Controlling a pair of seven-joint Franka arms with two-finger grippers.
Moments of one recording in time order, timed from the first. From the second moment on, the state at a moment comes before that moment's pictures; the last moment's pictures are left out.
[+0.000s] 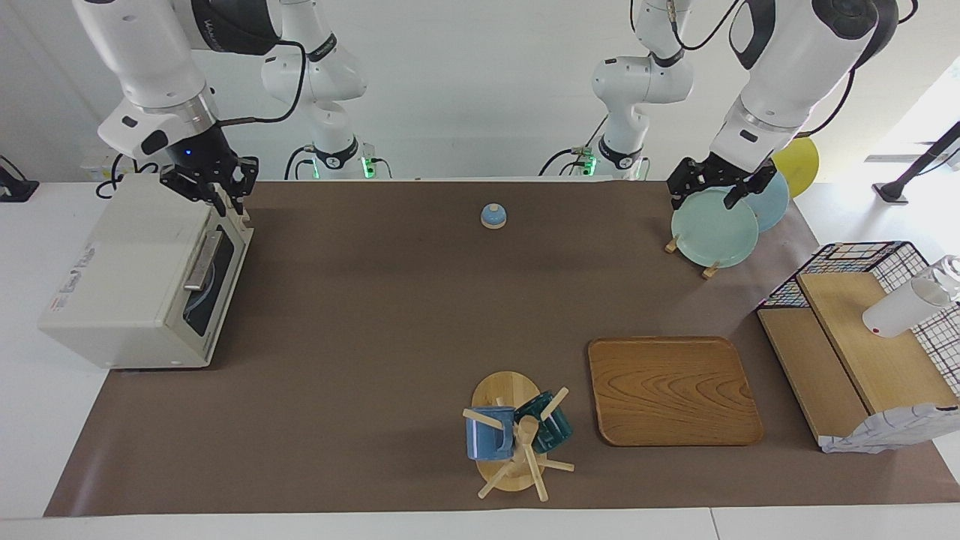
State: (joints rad) left arm -0.13 -0.04 -0.05 -1.66 -0.03 1.54 -0.12; right arm 0.04 -0.07 -0.01 -1.73 -0.09 1.68 -0.21
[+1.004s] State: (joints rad) left arm -0.13 -0.04 -0.05 -1.66 -0.03 1.54 -0.12; right arm -0.13 -0.09 -0.02 -2.01 -0.19 1.96 -0.29
